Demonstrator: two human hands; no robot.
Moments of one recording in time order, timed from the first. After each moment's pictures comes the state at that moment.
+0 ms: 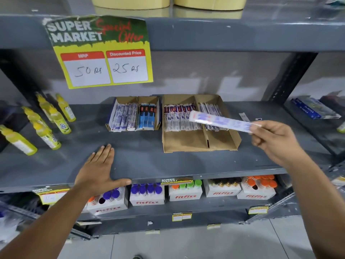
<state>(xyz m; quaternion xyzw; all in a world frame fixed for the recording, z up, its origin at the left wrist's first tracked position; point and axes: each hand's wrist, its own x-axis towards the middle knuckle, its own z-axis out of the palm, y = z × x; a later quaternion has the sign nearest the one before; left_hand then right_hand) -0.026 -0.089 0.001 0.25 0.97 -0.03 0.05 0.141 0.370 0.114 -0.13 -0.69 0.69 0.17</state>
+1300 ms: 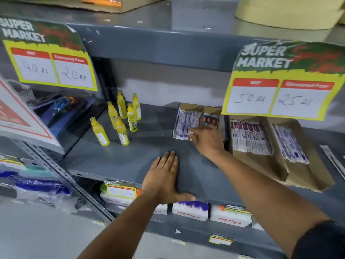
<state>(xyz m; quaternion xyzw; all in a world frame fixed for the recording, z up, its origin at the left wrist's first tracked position) -0.026 -0.092 0.002 0.26 0.96 0.06 0.04 -0.097 0.100 0.056 0.04 -0.98 0.10 0.15</state>
